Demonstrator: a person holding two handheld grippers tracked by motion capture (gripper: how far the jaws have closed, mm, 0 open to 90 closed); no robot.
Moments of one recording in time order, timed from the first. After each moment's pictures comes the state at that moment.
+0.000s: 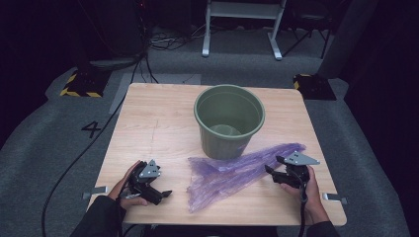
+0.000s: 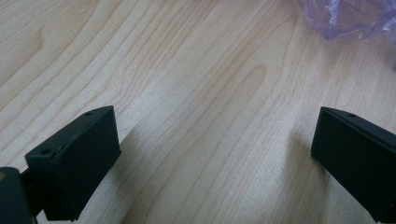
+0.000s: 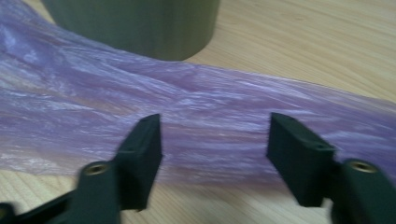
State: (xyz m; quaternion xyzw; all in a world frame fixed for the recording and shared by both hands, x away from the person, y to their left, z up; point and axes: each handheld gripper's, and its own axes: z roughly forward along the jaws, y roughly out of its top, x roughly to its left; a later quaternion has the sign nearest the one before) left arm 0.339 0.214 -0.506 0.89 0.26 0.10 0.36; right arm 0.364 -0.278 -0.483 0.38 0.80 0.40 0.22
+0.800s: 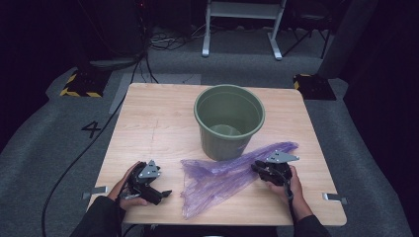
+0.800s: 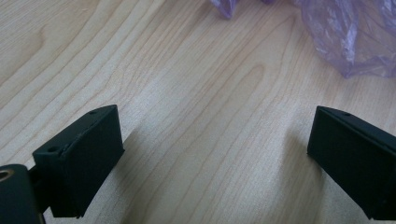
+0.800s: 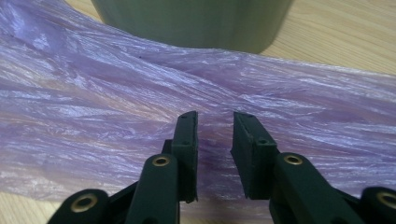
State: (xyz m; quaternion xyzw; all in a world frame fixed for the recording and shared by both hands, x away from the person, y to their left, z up) left arm 0.338 0.215 -0.505 0.89 0.26 0.10 0.36; right arm 0.377 -0.236 -0.500 0.36 0.83 0.40 0.17
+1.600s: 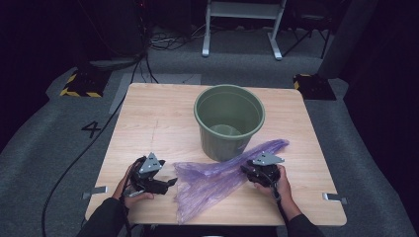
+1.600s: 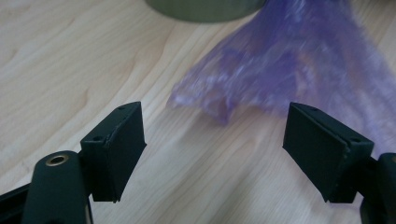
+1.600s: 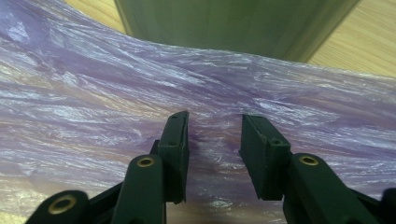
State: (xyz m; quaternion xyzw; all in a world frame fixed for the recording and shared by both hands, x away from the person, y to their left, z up) left arm 0.335 0.198 -0.470 0.85 0.30 0.14 0.41; right arm 0.374 -0.201 -0.503 0.34 0.84 0.38 0.20
